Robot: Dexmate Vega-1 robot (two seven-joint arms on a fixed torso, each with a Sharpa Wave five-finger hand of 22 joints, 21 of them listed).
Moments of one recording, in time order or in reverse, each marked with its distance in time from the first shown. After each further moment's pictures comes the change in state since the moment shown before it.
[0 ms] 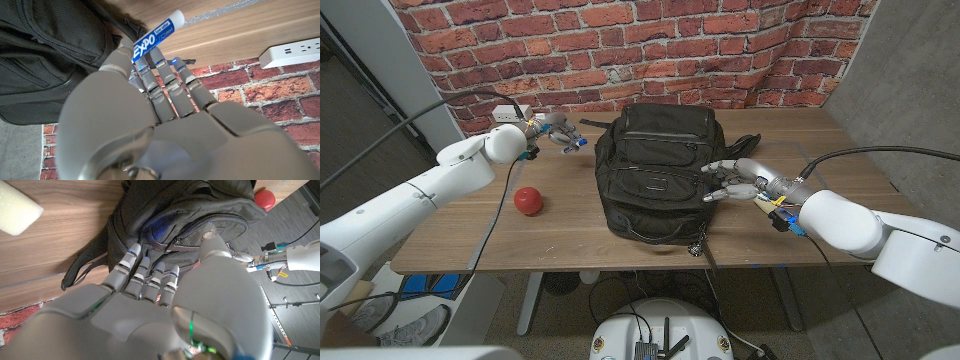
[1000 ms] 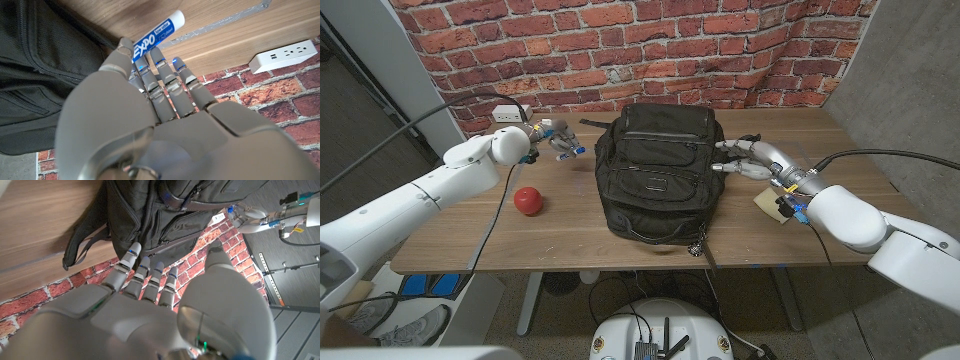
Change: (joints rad) left arm -0.011 0.008 0.039 -0.048 0.097 0.098 -0.081; left_hand 0.000 0.000 0.000 0.000 0.001 0.001 -0.002 -0.004 0.001 0.002 0.000 0.001 0.000 0.000 0.000 0.000 -0.001 0.000 0.000 0.000 0.000; right arm -0.002 0.152 0.034 0.183 -0.065 0.266 -0.023; right_hand -0.163 0.058 -0.034 0.070 -0.007 -0.026 0.032 0.004 0.000 0.004 0.029 0.012 -0.009 0.000 0.000 0.013 -0.009 0.002 -0.016 0.000 0.000
